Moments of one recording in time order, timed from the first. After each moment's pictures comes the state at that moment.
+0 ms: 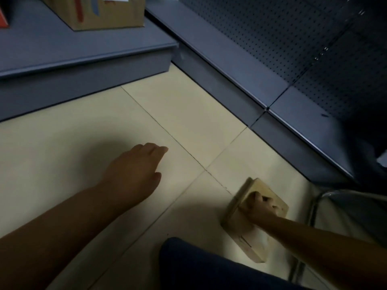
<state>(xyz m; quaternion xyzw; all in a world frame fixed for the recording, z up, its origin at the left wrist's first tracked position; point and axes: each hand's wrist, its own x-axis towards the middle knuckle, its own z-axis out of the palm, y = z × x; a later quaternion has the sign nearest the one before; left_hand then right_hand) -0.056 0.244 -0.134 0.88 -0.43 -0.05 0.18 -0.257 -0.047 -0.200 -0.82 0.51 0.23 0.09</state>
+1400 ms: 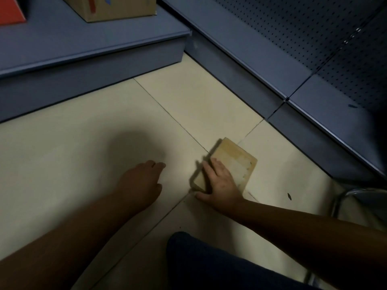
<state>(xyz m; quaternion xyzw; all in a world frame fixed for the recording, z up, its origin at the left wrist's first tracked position) -0.059 0.248 -0.197 0.90 -0.37 -0.18 0.13 -0.174 0.031 -0.230 -0.98 0.15 0.08 0.10</state>
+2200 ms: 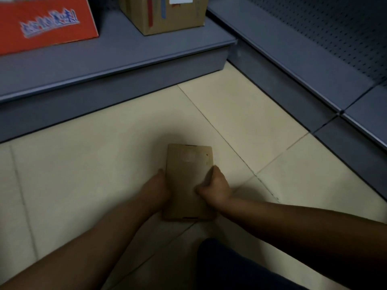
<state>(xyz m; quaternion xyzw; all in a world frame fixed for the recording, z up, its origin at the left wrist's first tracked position) -0.049 0.287 -0.222 0.90 -0.11 -0.29 0.29 -0.102 0.123 -0.221 -0.87 0.29 0.11 0.39</state>
